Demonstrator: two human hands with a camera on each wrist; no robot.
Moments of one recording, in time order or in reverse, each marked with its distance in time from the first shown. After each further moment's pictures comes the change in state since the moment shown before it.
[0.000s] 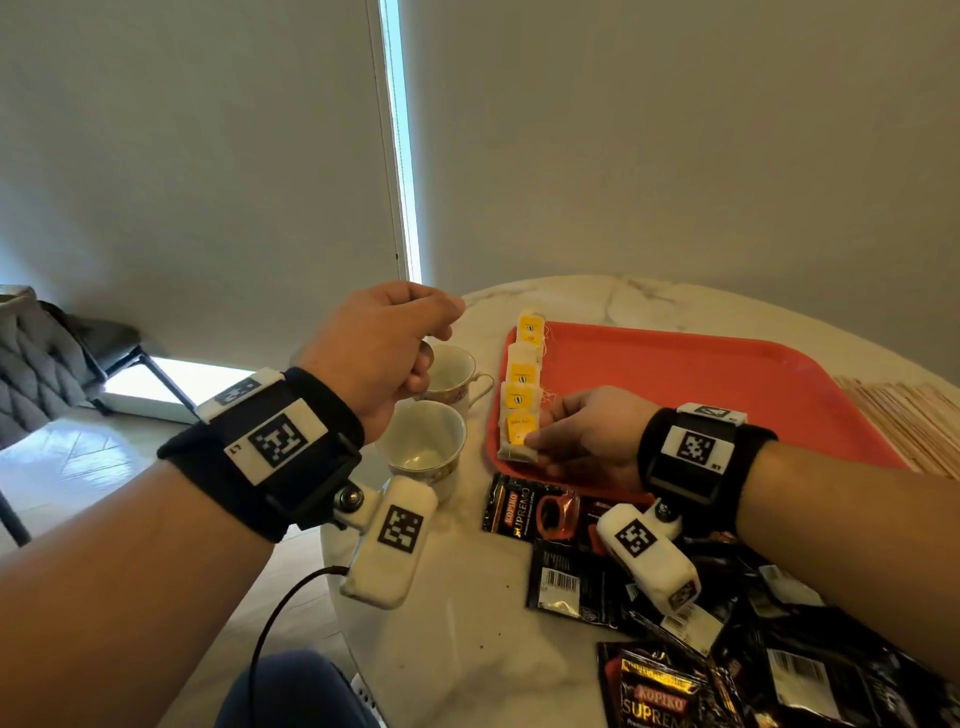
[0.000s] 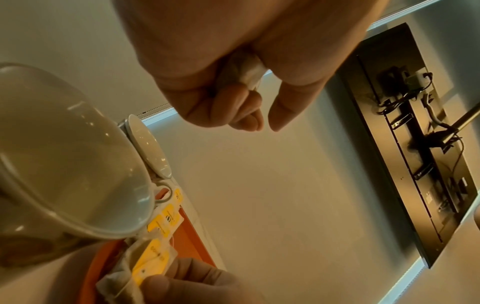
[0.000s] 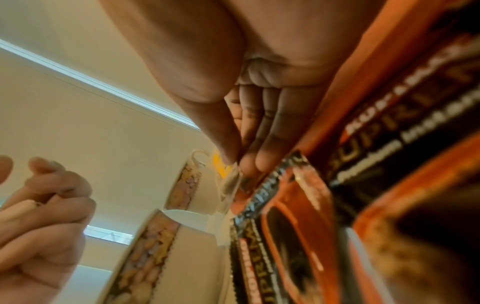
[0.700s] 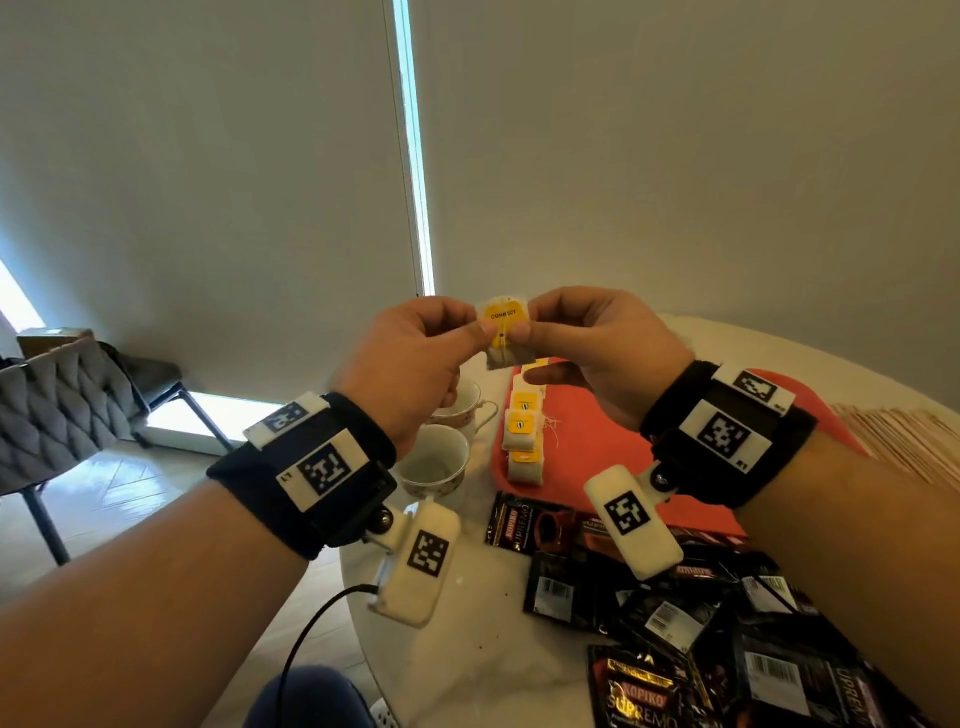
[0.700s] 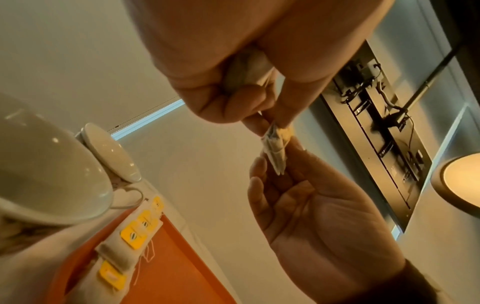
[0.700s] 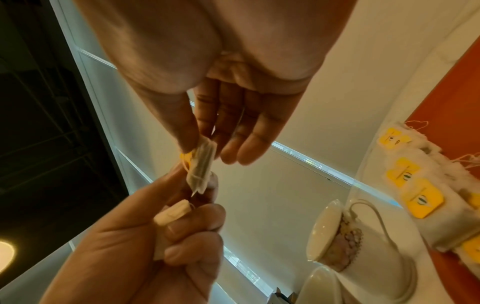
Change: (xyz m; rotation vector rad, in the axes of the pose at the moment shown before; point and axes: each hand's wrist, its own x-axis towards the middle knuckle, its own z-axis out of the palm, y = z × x) left_hand -0.037 0.025 0.019 0.159 -0.002 0.227; right_hand -0.059 -0.070 0.002 0.072 -0.035 -0.765
